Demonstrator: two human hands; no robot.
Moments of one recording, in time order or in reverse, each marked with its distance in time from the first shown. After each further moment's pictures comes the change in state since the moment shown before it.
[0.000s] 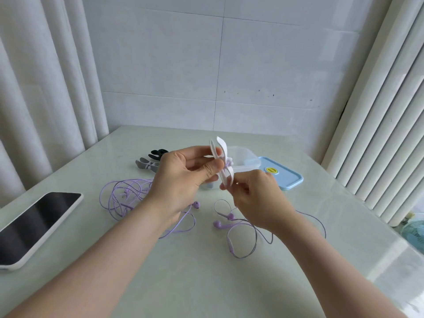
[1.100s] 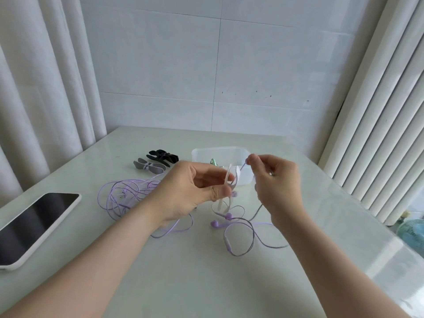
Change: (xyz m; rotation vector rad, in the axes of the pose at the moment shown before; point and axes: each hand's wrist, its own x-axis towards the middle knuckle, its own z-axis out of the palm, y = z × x) left_hand -0.003 -0.007 -0.008 0.205 -0.303 -0.041; right_hand 0.007 0.004 -0.012 0.499 0.425 0.283
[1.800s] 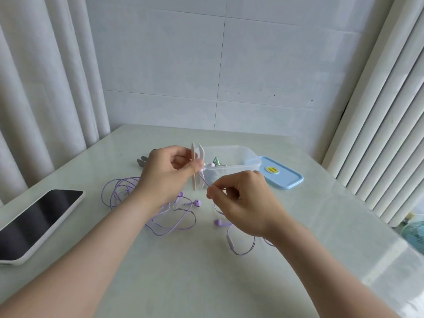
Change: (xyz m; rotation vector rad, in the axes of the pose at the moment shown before) left_hand 0.006 -0.006 -0.031 0.166 0.453 -0.033; right_hand -0.035 -0.023 0.011 -0.325 -0.536 -0.436
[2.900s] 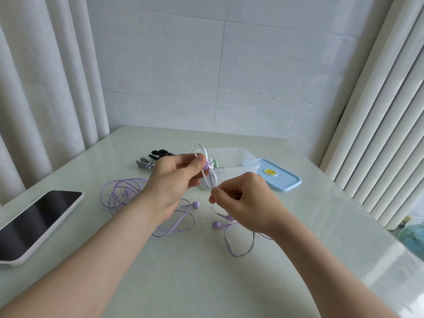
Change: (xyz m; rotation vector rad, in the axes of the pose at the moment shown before) left_hand -0.001 -0.003 0.018 -0.406 -0.087 -0.138; right_hand 0.003 0.008 -0.006 0.061 -0.091 0.121
